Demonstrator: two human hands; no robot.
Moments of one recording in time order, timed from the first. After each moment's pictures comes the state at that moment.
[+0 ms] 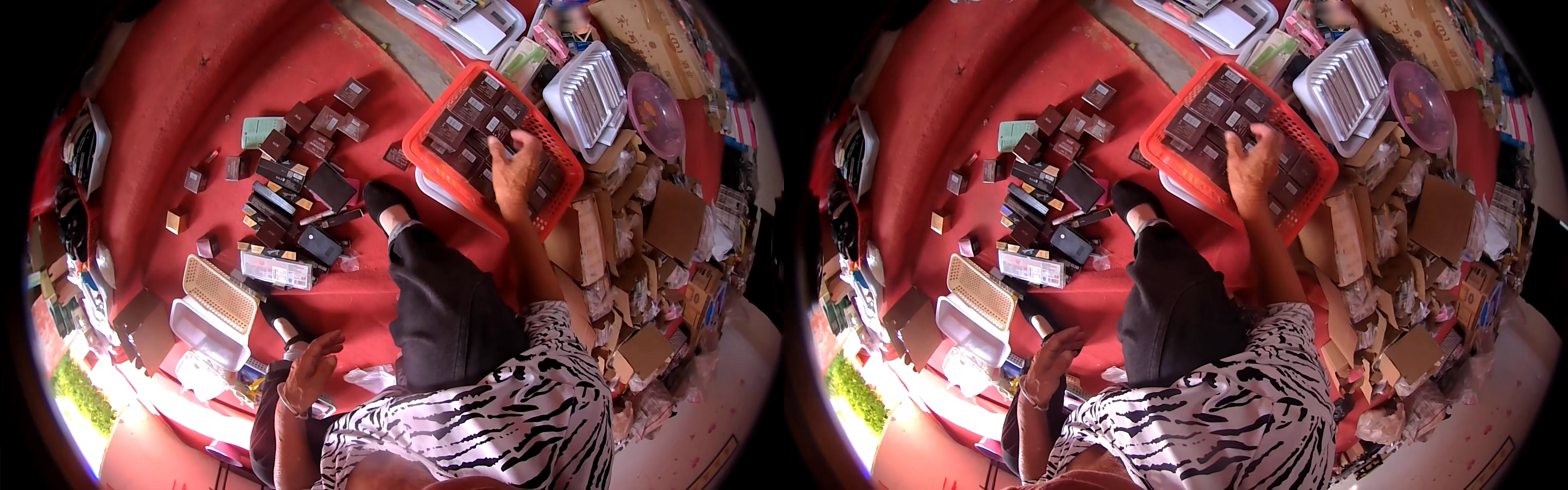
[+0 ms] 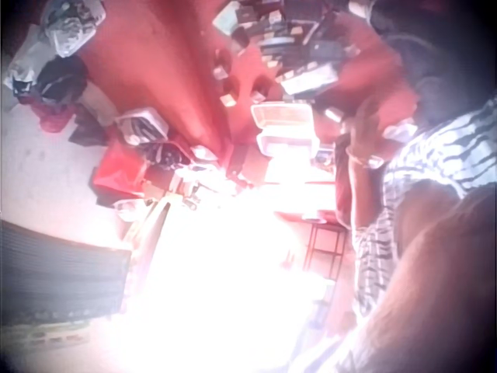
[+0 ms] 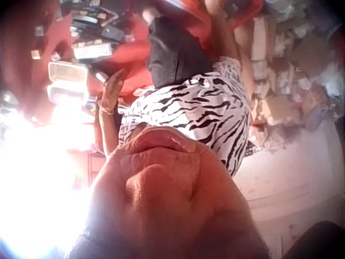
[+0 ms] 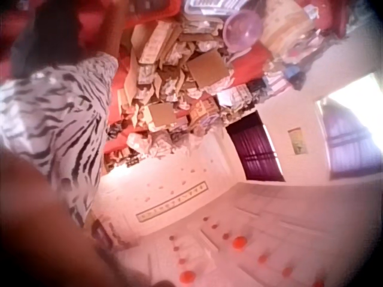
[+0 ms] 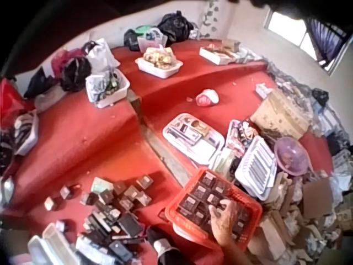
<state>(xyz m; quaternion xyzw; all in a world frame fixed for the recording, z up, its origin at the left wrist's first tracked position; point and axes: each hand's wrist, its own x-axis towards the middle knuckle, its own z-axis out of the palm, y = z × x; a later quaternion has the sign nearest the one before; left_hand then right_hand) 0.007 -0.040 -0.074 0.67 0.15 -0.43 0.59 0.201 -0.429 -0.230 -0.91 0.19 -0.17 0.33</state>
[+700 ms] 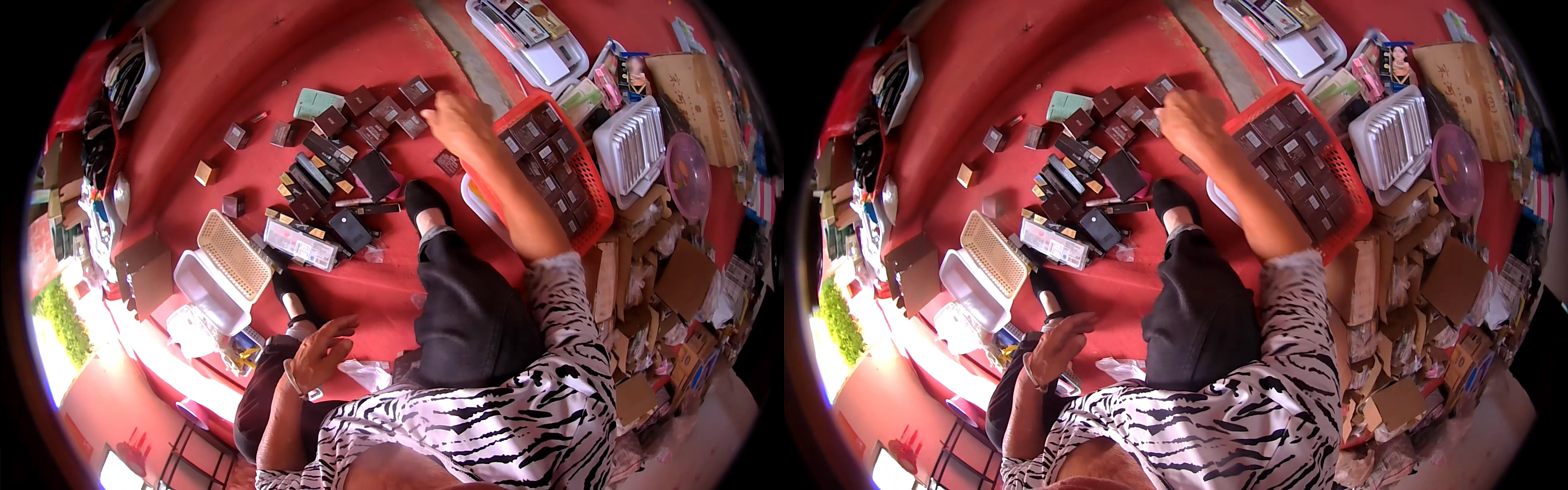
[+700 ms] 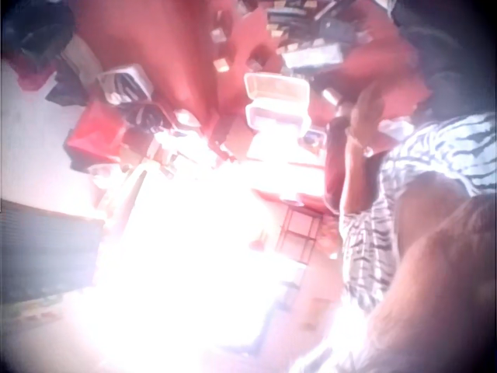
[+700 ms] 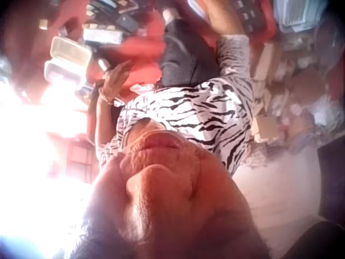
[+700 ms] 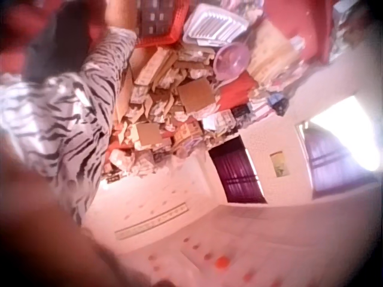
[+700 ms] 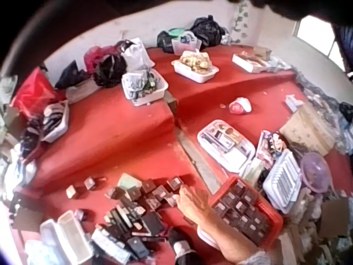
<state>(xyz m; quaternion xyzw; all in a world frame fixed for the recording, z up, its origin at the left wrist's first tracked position) 0.022 -0.037 -0.057 0.74 0.08 -0.43 0.52 0.305 -0.280 -0.179 -0.97 -0.13 0.13 0.16</state>
